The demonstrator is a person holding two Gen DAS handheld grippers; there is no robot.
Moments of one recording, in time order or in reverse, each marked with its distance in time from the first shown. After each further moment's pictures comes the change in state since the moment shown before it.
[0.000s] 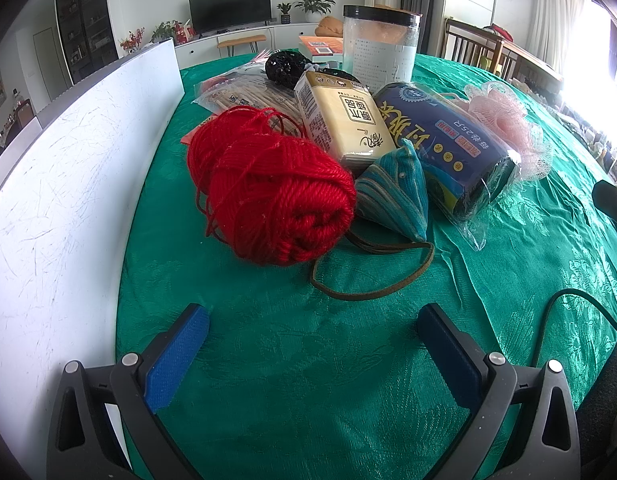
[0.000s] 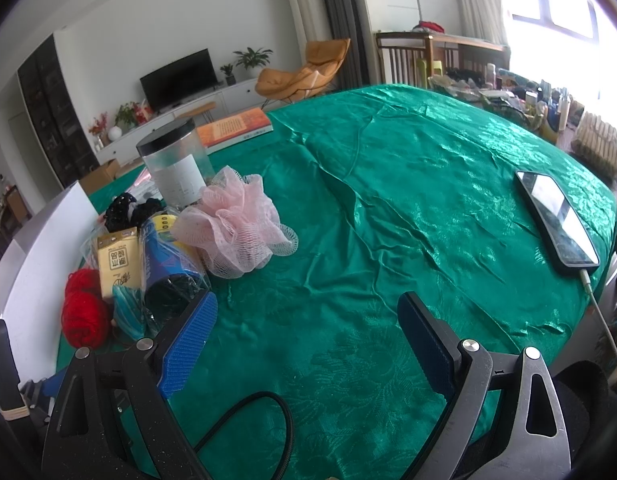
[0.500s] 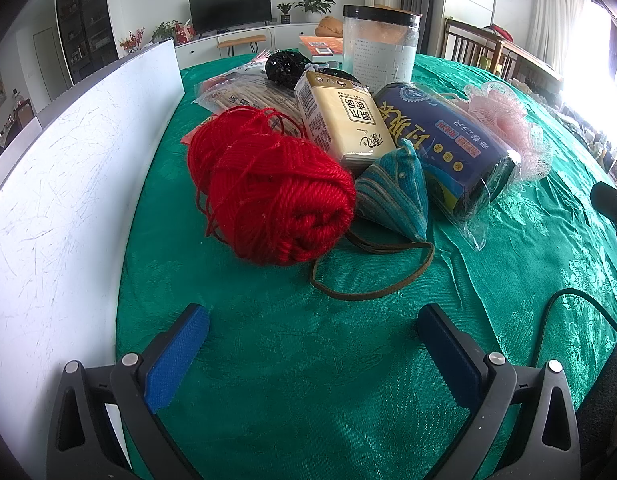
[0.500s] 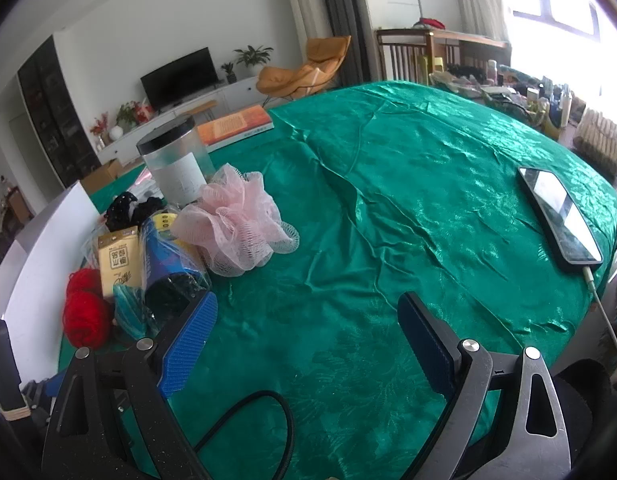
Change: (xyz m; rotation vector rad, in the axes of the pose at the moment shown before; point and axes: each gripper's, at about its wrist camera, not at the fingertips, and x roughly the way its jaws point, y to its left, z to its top) left arm 0.000 0.000 0.000 0.000 0.000 0.000; right arm -0.001 0.002 -0.003 0.007 0.010 0.008
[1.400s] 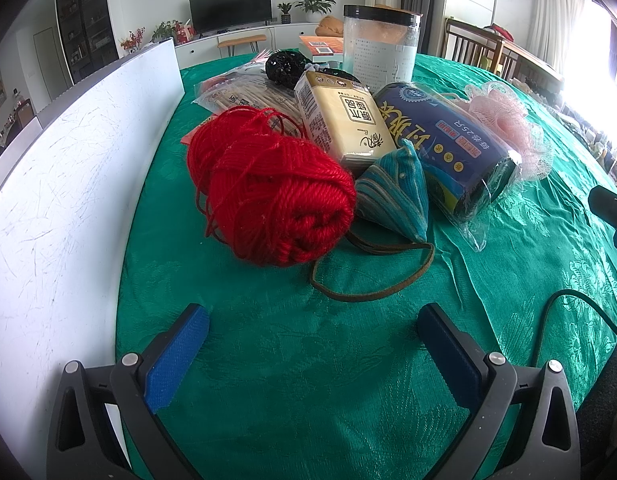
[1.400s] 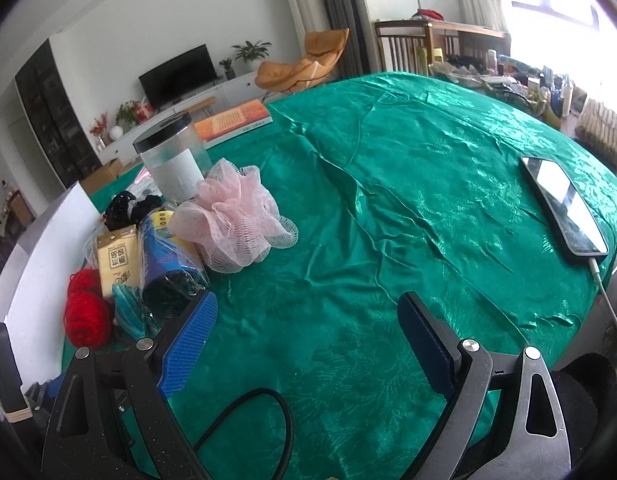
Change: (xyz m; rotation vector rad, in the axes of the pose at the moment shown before) left arm 0.000 0.000 0.000 0.001 -0.001 0.001; right arm -0.013 0.016 -0.003 0.048 0.037 0.021
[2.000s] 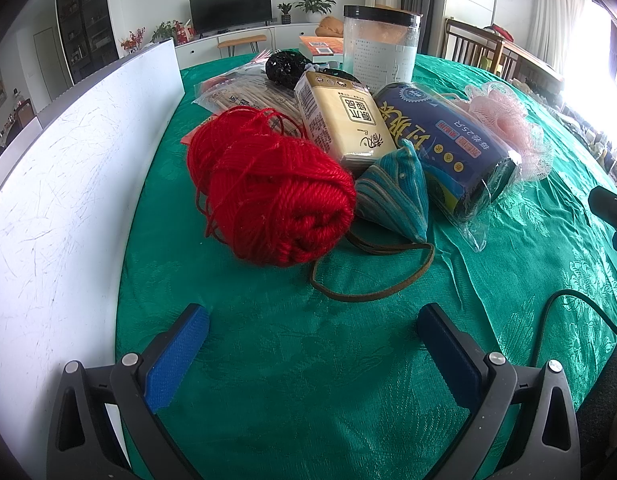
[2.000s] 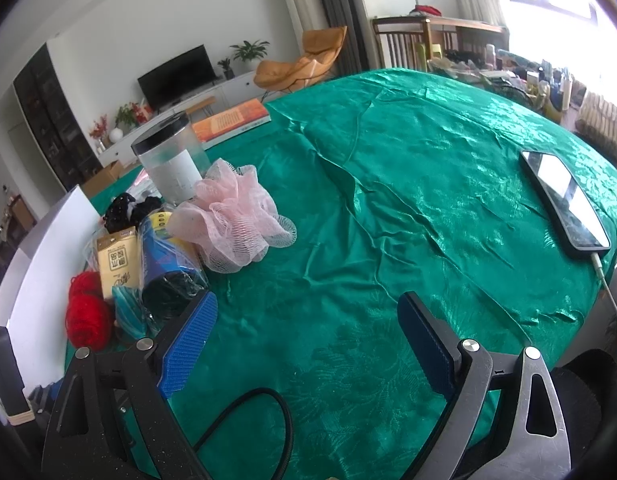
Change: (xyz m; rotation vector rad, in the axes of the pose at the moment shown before) left arm 0.000 0.000 0.000 0.001 0.001 0.000; right arm 0.006 -0.010 0.008 0.017 0.007 0.008
